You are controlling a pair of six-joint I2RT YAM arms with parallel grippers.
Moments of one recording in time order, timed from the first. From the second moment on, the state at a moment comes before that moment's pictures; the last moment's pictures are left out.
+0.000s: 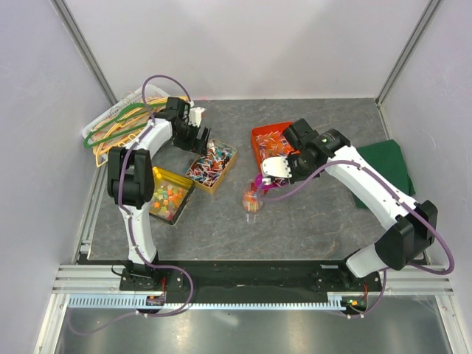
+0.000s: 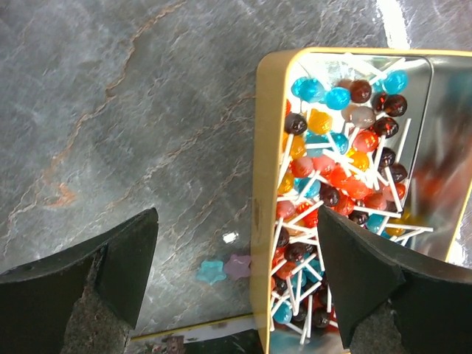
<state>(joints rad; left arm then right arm) -0.15 2.09 1.67 -0.68 0.30 0.23 0.56 1.49 1.45 -1.18 0.07 -1.20</state>
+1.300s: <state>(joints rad) -0.11 2.04 1.60 -0.66 0.34 0.23 0.75 1.56 1.53 -1.23 0.39 -1.20</state>
